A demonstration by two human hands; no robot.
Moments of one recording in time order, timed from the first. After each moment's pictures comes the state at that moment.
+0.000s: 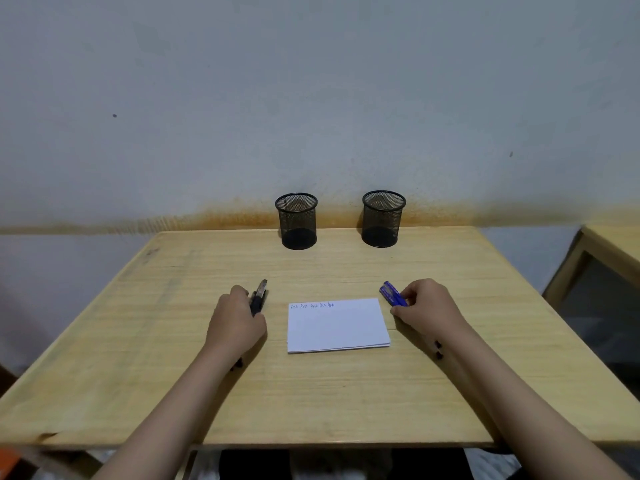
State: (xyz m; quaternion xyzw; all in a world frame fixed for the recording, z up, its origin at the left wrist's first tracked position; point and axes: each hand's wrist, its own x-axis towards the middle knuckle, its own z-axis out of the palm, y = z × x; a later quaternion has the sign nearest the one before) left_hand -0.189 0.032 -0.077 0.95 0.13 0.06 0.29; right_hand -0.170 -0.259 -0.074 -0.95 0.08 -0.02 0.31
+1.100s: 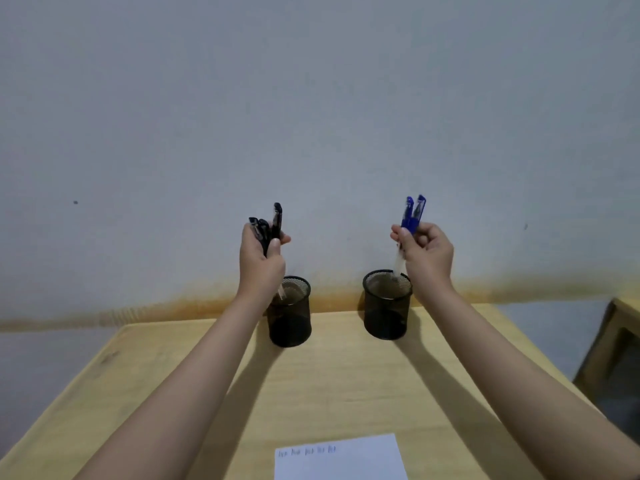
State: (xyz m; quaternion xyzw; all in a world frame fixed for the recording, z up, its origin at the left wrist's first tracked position) left_hand 0.000 -0.022 0.047 0.74 -0.06 0.30 0.60; right_hand 0.010 -0.246 0.038 -0.60 0.00 -0.30 0.74
